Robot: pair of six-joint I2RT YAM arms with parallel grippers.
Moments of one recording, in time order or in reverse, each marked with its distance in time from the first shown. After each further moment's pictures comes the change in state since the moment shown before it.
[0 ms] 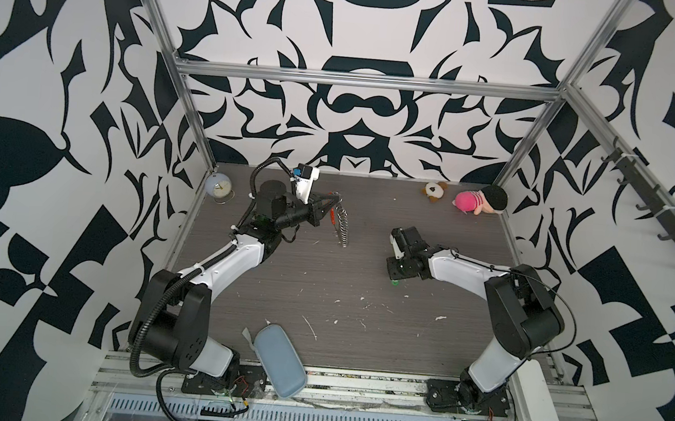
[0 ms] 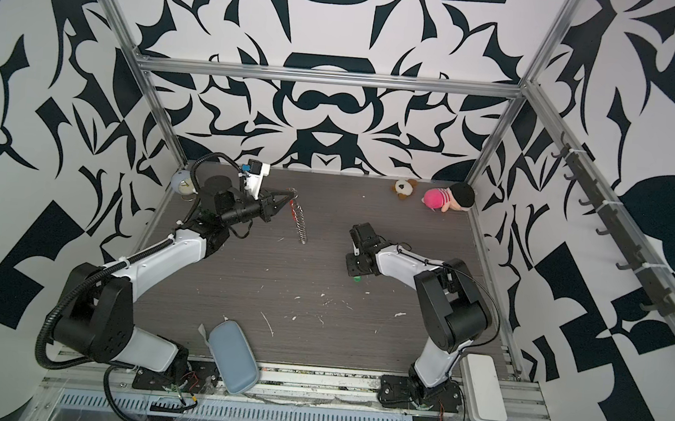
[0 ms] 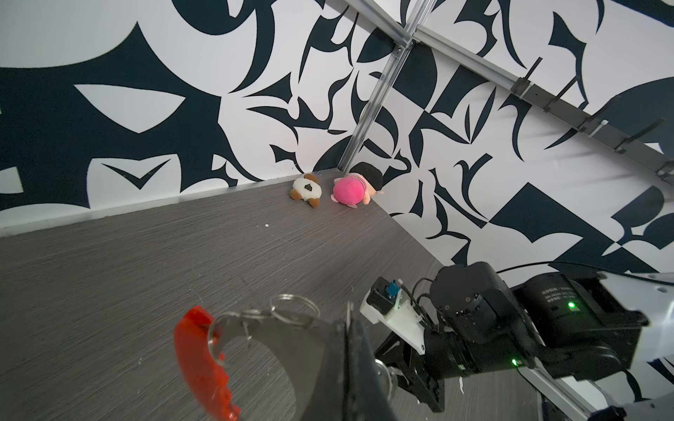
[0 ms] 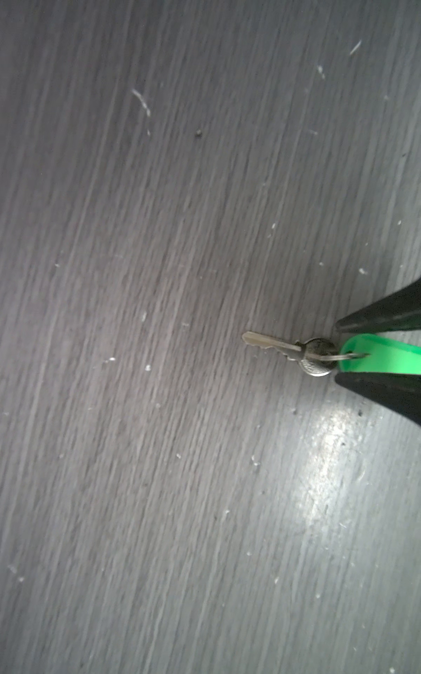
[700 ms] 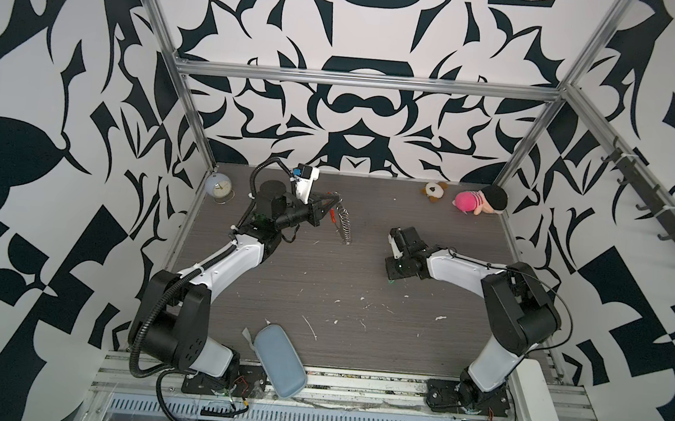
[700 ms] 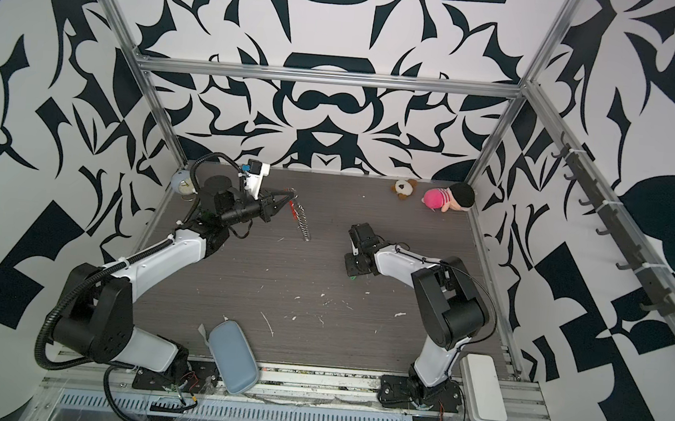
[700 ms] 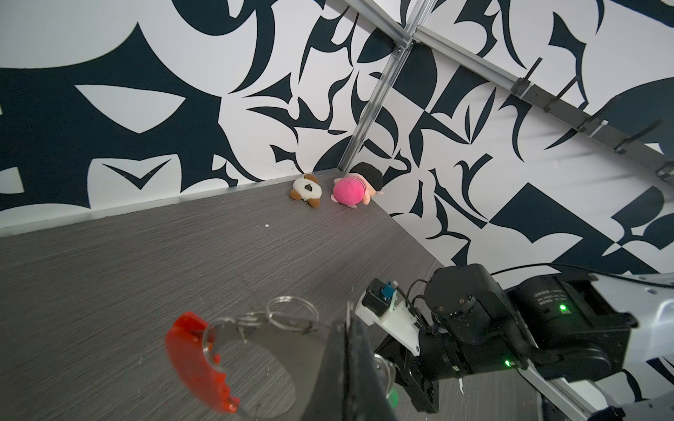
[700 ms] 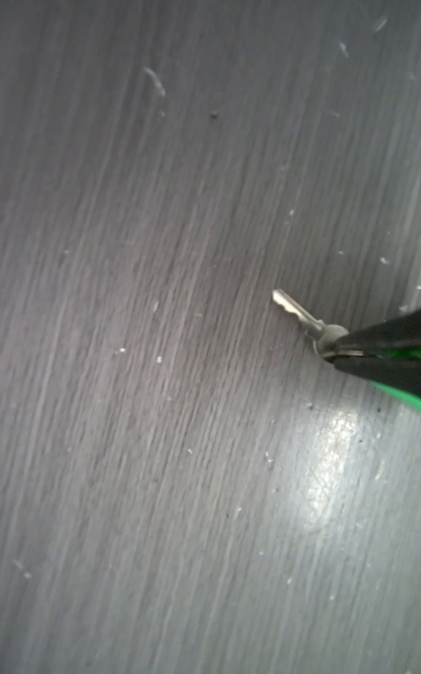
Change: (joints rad) left arm 0.000 -0.001 0.000 -0.002 -0.002 0.000; right arm 0.000 0.021 0.003 0.032 -0.010 -0.001
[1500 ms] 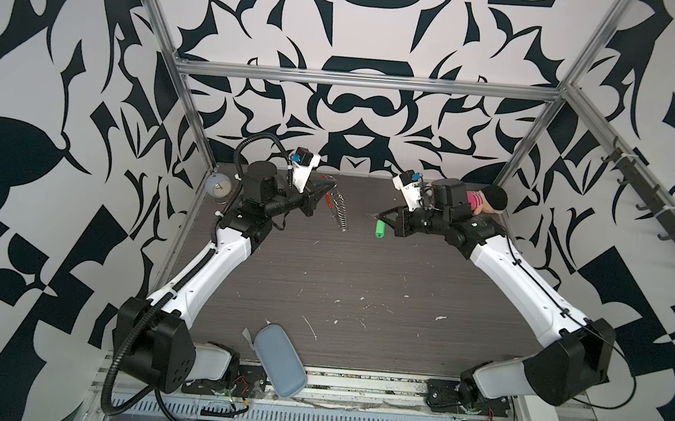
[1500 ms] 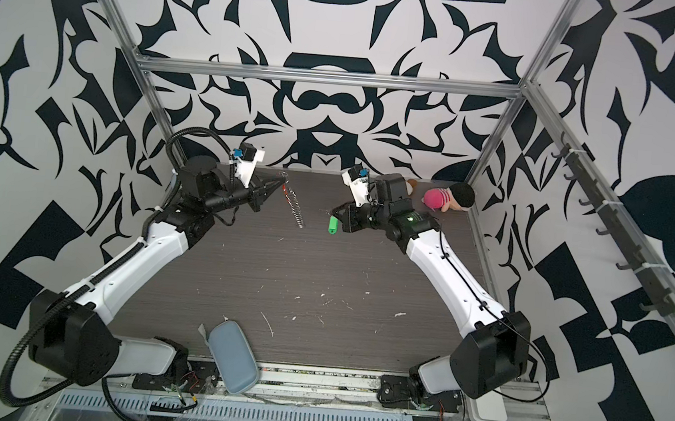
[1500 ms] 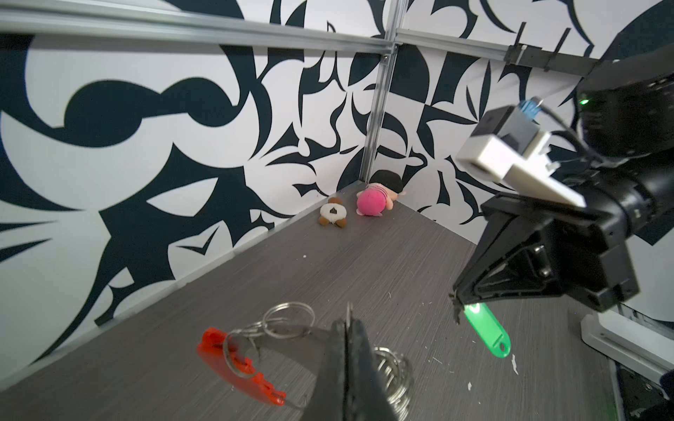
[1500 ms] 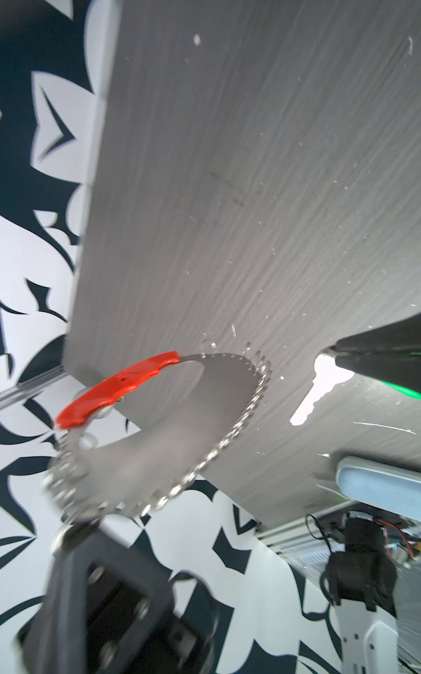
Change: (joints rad) left arm 0.011 -0.137 0.198 -0.351 -0.023 0.346; right arm -0.062 -0.298 0.374 -0.193 -0.542 -0.055
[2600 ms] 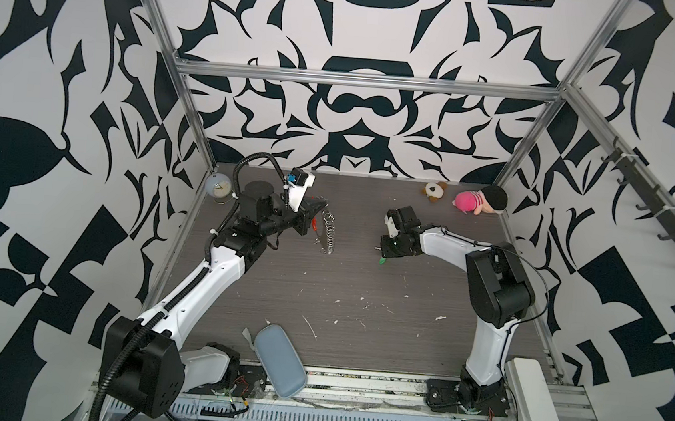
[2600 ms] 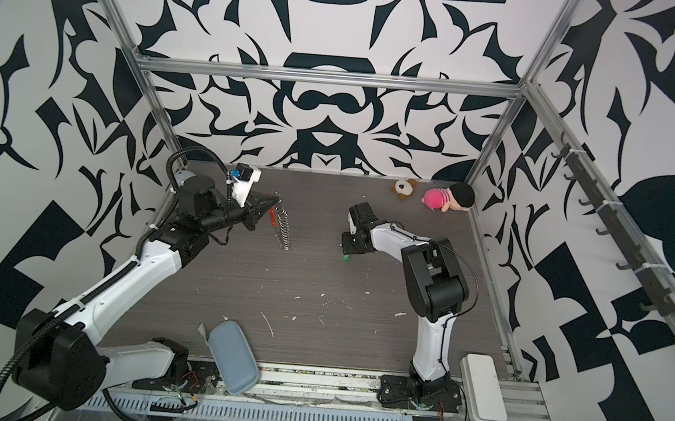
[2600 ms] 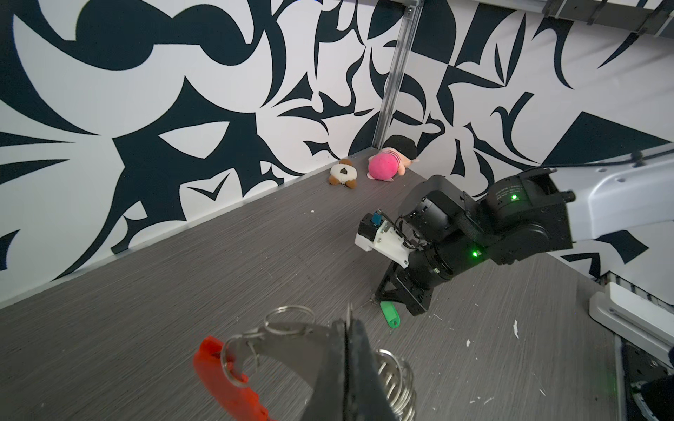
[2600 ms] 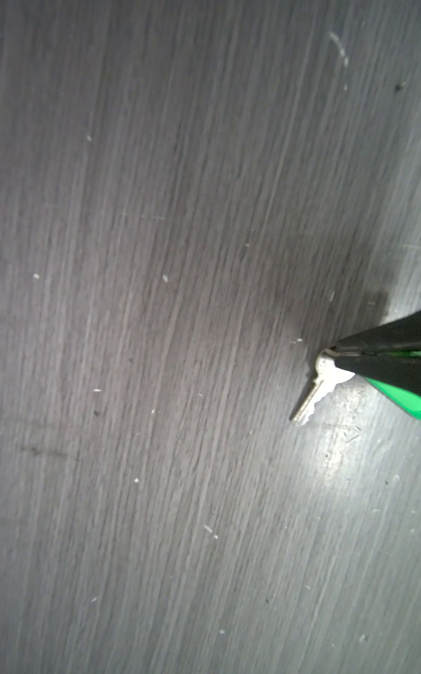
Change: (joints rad) left arm 0.000 -0.094 -0.182 -0.017 -0.071 -0.007; right arm -0.005 0.510 -0.083 0.132 0.438 0.074
